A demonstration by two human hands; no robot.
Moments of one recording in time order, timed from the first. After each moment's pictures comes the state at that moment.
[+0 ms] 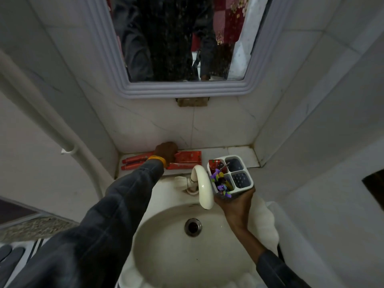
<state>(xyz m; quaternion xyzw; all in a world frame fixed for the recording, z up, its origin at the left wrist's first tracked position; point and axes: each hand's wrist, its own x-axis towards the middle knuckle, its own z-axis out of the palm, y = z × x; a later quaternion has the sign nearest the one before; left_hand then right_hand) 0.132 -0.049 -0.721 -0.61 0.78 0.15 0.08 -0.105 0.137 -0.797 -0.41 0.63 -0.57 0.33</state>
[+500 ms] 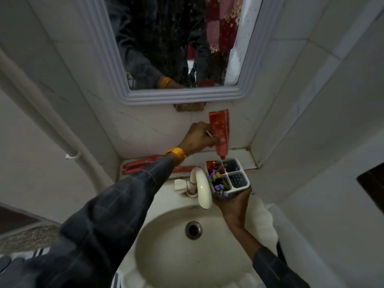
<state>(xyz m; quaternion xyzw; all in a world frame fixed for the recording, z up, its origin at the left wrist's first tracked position) 0.047 -0.030 -0.623 -0.44 0.77 0.36 -0.29 -0.100 0.135 -0.792 -0.40 0.64 -0.58 0.31</state>
